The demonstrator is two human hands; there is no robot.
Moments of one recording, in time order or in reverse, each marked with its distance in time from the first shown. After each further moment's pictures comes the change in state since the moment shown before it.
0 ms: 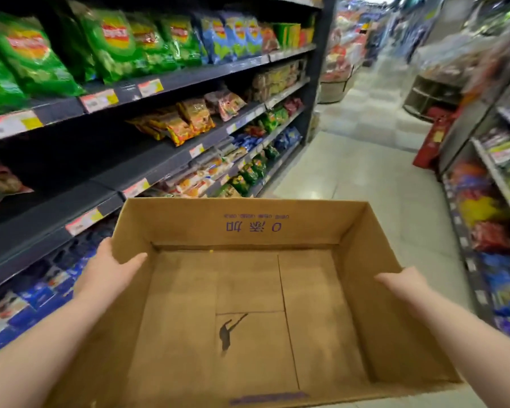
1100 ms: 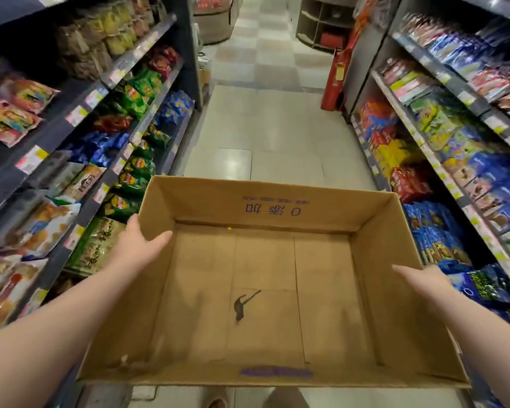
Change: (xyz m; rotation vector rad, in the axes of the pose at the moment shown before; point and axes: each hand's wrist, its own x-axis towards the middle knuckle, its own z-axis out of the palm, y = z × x) left_hand 0.308 0.439 0.415 0.108 -0.466 0.293; right_hand 0.432 -0.064 -0.109 0.219 0.189 0.497
